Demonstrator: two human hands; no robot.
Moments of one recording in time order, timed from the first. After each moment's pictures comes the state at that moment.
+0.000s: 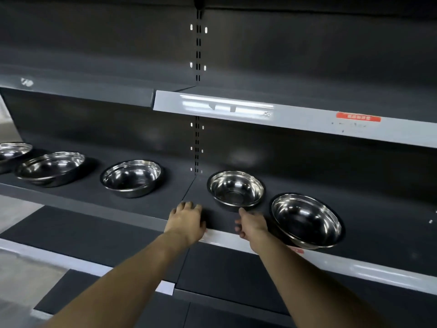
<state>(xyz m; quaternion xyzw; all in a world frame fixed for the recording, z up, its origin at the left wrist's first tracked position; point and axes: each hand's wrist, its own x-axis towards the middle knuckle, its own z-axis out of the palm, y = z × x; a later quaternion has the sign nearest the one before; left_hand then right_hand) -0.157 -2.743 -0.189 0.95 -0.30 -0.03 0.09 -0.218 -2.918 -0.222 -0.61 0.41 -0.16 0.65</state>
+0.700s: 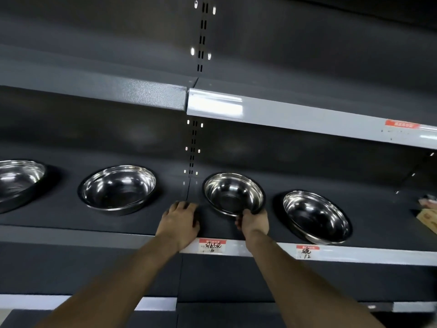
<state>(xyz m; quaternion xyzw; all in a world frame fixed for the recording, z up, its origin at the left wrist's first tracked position) -0.049 -2.704 -0.209 0.90 -0.40 -0.04 0.16 -0.152 -2.876 -0.232 -0.54 0.52 -0.32 0.58</state>
